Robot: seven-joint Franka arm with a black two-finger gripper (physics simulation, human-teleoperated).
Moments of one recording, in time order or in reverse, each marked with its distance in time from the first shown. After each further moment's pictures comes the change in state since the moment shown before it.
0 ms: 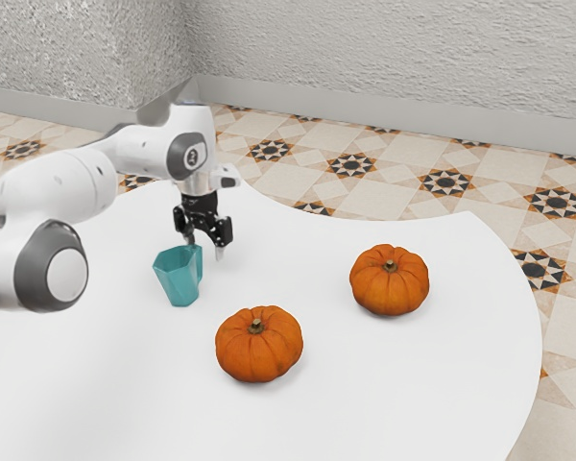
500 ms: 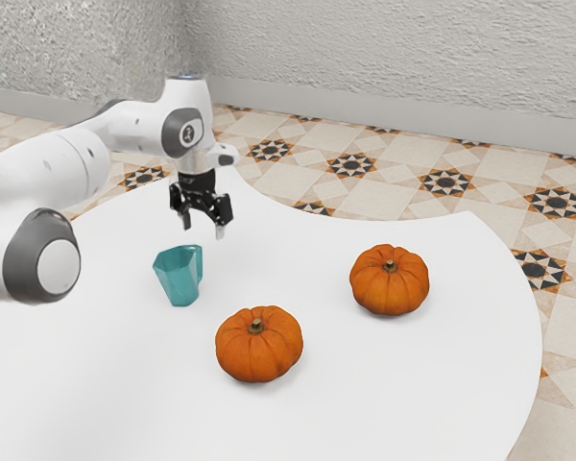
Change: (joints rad) arm -0.027 -0.096 0.033 -0.028 -0.028 -0.033 -0.008
